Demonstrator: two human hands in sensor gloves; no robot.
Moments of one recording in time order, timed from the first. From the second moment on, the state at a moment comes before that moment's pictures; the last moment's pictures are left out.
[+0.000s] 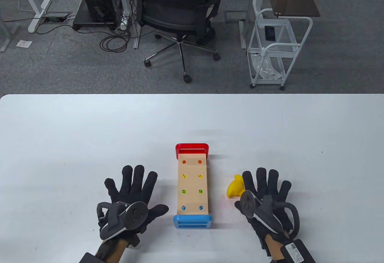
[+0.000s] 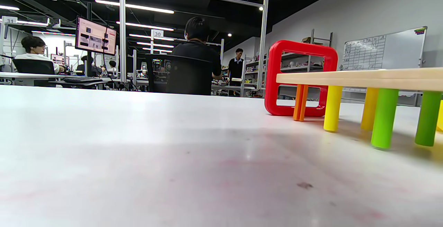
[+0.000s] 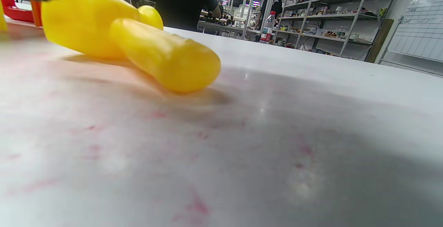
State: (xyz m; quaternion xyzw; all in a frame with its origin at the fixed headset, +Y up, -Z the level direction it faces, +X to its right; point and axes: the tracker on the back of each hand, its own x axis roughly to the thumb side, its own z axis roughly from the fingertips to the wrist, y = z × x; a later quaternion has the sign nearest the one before) left_hand -0.207 -0.725 -0.222 0.08 -0.15 0.04 0.99; right_hand 0.161 -0.745 -0.229 0.03 -0.05 -1.00 0.07
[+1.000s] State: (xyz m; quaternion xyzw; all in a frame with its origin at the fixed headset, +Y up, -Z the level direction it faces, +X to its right) left_hand -0.203 -0.726 -0.222 0.06 -0.15 0.03 0.99; right_hand 0.159 -0.748 -0.229 0.02 -0.06 -1.00 0.07
